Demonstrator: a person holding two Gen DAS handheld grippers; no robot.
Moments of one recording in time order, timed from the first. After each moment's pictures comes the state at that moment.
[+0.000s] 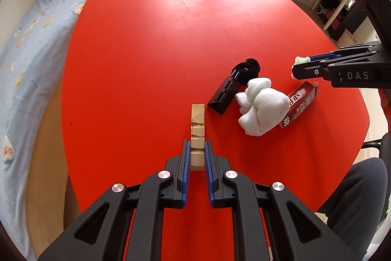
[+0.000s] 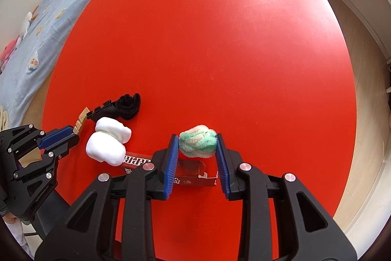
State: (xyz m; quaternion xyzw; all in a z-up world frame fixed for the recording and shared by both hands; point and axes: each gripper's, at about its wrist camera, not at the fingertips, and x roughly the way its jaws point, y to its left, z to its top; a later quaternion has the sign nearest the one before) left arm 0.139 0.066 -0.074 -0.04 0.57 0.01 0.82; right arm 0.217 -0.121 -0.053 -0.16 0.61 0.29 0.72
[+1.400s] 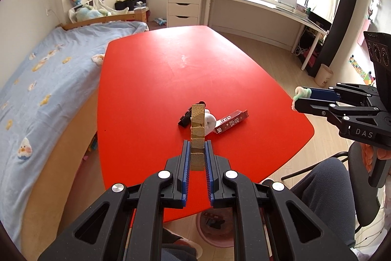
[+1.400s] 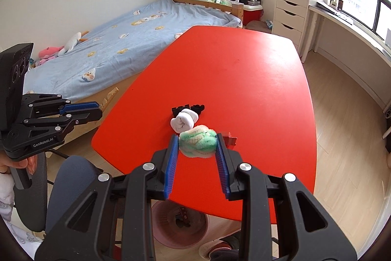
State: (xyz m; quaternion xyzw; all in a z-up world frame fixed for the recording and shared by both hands) left arm 0.018 0.028 0.040 -0.05 0.42 0.00 0.91; right arm 0.046 -0.217 0.085 -0.12 0.39 0.40 0.82
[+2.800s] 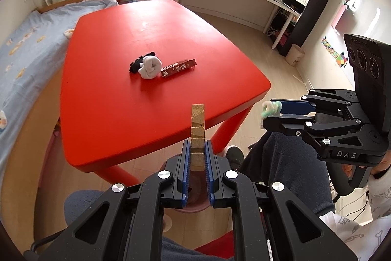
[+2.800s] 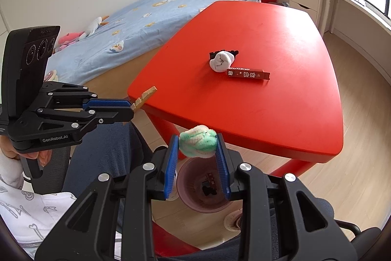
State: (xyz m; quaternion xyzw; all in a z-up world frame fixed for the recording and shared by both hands) left arm -0.048 -0.025 0.006 -0.07 0.46 -0.08 0.88; right arm -0.051 -0.255 0.043 -0.11 0.44 0.44 0.78
